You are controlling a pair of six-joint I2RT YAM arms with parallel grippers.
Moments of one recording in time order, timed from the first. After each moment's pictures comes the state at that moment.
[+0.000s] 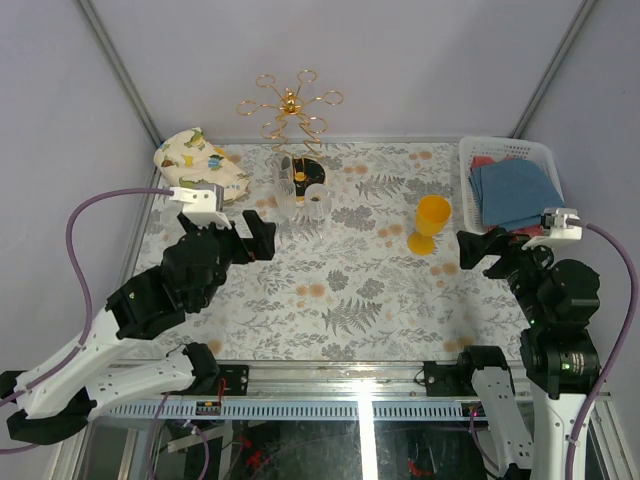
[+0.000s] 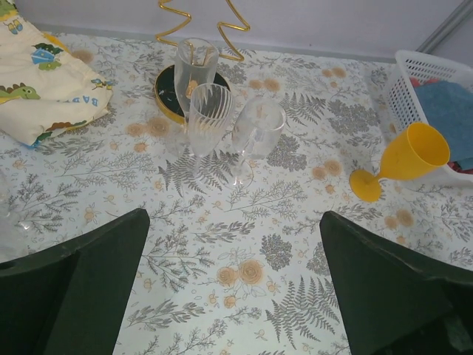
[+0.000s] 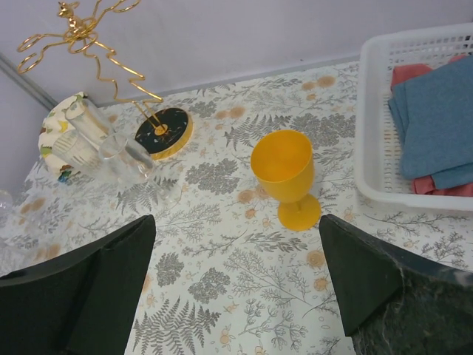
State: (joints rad) left arm -0.97 0.78 1.11 -0.62 -0.70 -0.47; right arm -0.02 0.44 1.00 -0.68 -0.18 0.29
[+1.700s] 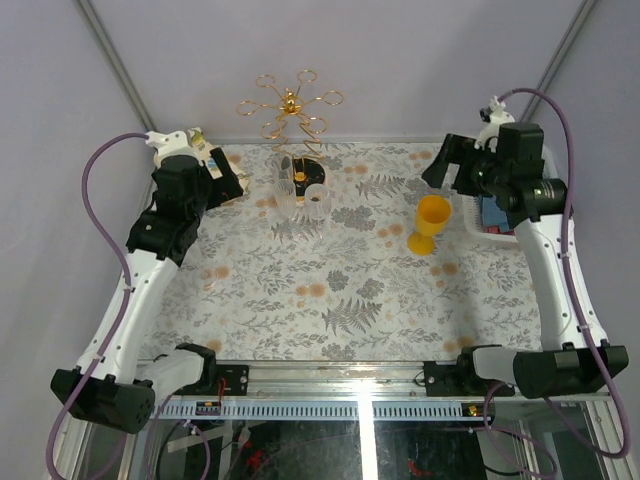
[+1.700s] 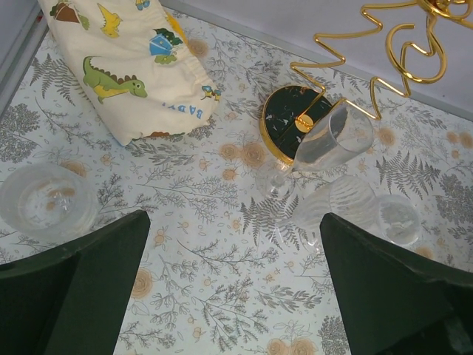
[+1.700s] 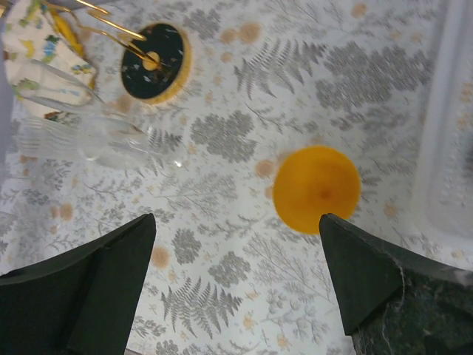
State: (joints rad) left arm -0.22 1.10 1.23 -0.55 -0.26 -0.42; right arm 0.06 1.24 1.46 -0.82 -0.25 0.29
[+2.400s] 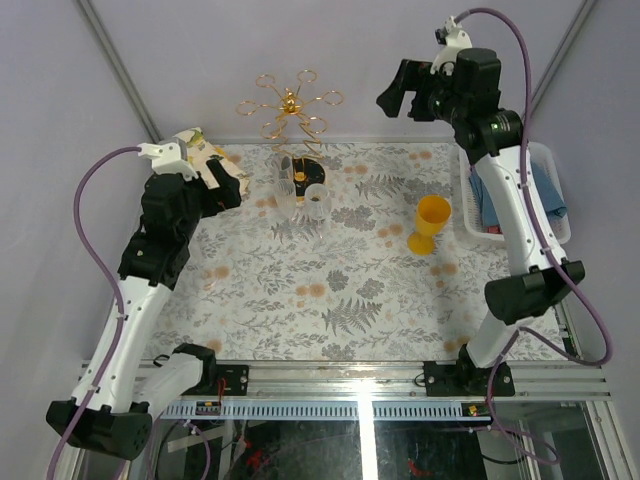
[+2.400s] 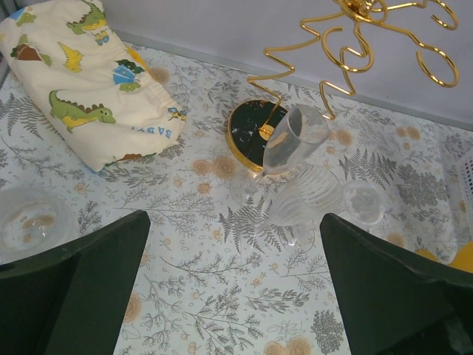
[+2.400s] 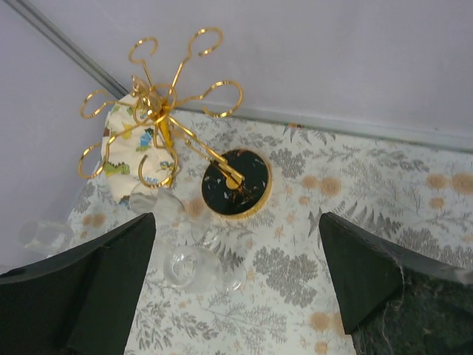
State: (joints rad) left arm -0.19 0.96 1.11 -0.42 -0.13 -0.36; right arm 0.27 1.70 2.04 -0.65 -0.23 0.30
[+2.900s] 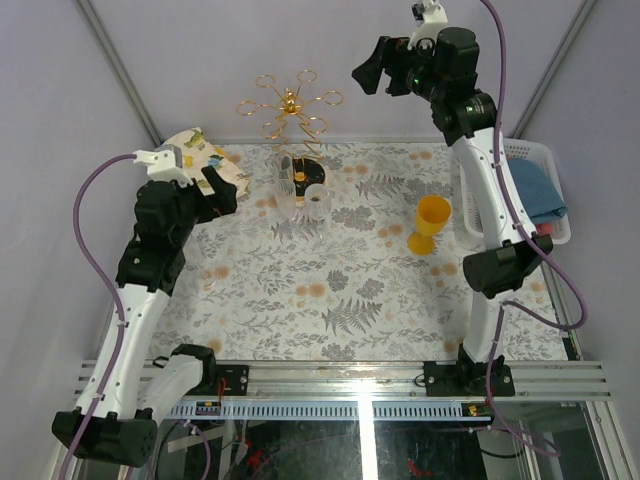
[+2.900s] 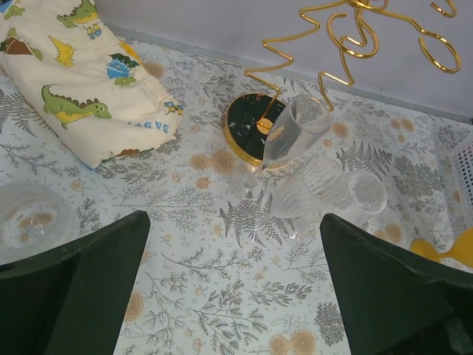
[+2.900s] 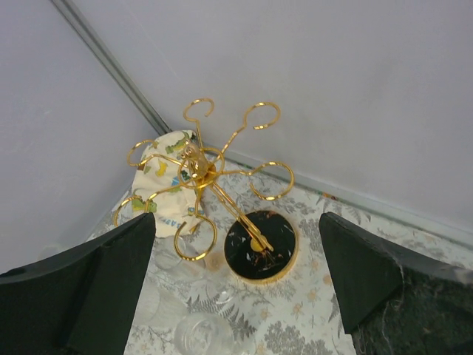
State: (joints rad) left arm -0.12 0.91 1.03 -0.37 -0.02 -0.34; right arm 0.31 1.95 2.36 -0.53 -0.31 0.28
